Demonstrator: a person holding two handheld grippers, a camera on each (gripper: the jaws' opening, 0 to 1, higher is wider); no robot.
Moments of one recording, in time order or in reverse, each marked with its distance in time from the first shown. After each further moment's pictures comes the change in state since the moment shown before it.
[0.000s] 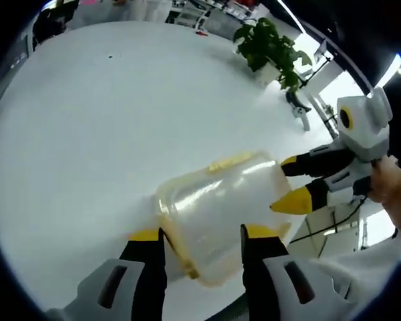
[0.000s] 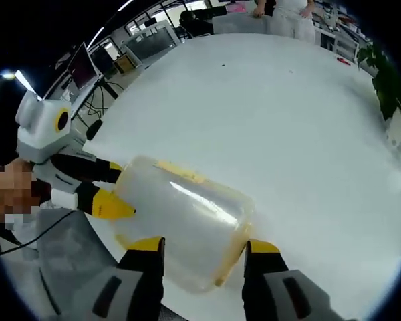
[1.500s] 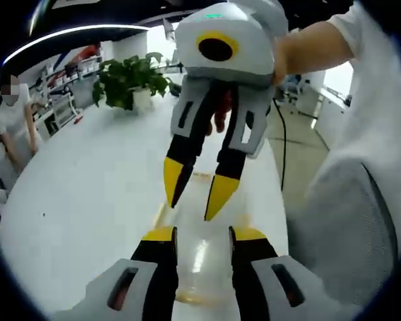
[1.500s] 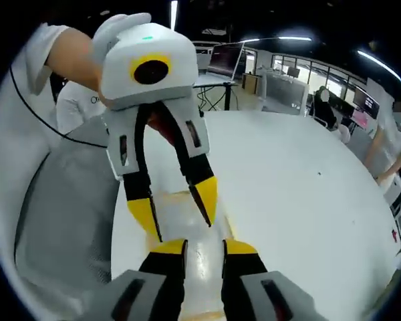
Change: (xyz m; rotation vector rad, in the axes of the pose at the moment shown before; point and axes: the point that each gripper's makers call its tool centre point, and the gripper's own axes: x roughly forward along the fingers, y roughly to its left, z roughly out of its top) left arm -0.007 -0.073 0.015 0.931 -0.056 -0.251; right arm -0.008 0.058 0.043 -0.928 -0.169 0.232
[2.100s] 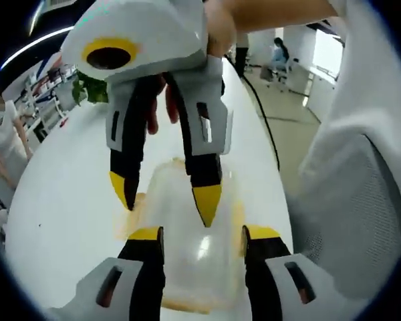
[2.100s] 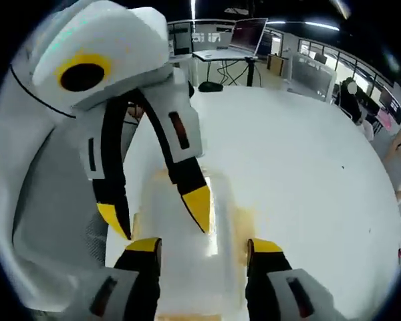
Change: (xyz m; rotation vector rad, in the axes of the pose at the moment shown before) left arm 0.020 -0.011 -0.013 0.123 0.079 0.014; right arm 0.020 -0.004 -0.016 -0.041 0.145 0.158
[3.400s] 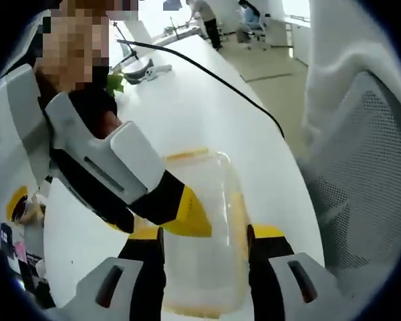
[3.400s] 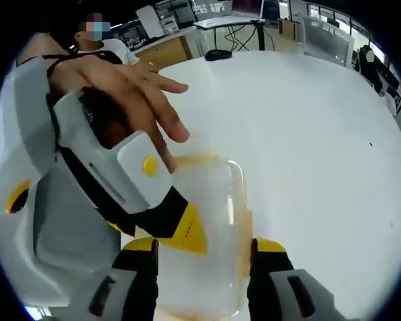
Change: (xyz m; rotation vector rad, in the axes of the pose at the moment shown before) left arm 0.013 -0.004 -0.006 0.284 0.126 0.088; right arm 0.012 0.001 -0.007 0.084 0.219 0.160
